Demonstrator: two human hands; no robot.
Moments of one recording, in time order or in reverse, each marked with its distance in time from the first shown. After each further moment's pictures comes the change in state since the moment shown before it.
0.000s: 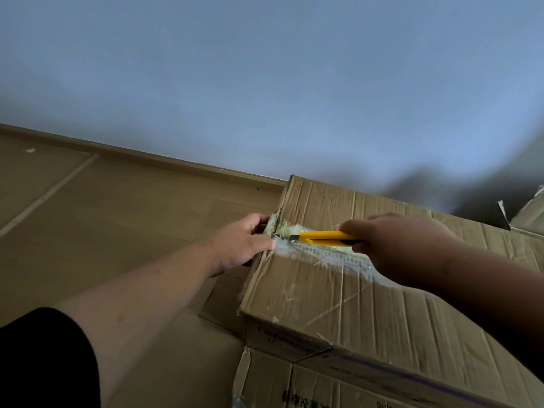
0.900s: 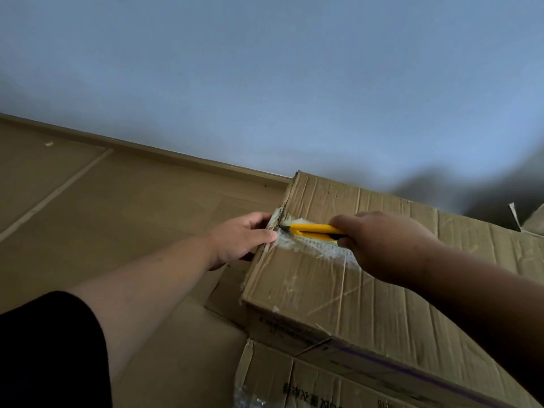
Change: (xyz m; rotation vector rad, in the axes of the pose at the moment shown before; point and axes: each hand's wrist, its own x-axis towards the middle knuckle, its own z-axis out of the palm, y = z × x) left_hand -0.007 -0.009 -0.007 -0.012 -0.029 0.014; right_hand 0.008 -0.017 0.009 0.102 0.065 -0.060
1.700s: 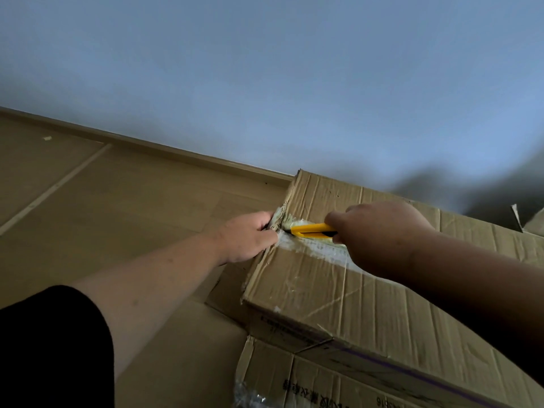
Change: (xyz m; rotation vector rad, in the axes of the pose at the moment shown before) left_hand -0.001 0.010 0.008 0.361 0.097 0.048; right_hand 0.010 -0.022 -0.022 -0.257 -0.045 -0.047
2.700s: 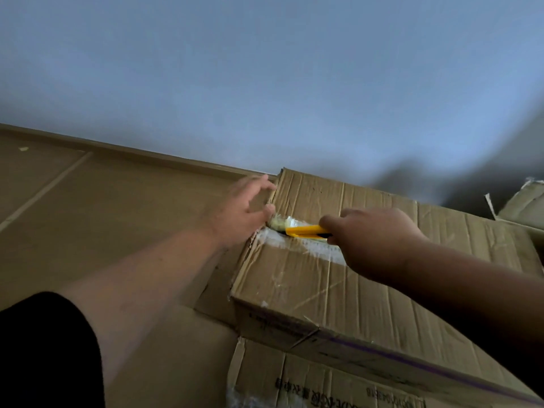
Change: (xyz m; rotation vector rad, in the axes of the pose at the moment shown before) left_hand 0.017 0.019 -0.008 0.091 0.289 0.355; right_hand -0.020 0.012 0.020 0.025 0.074 0.054
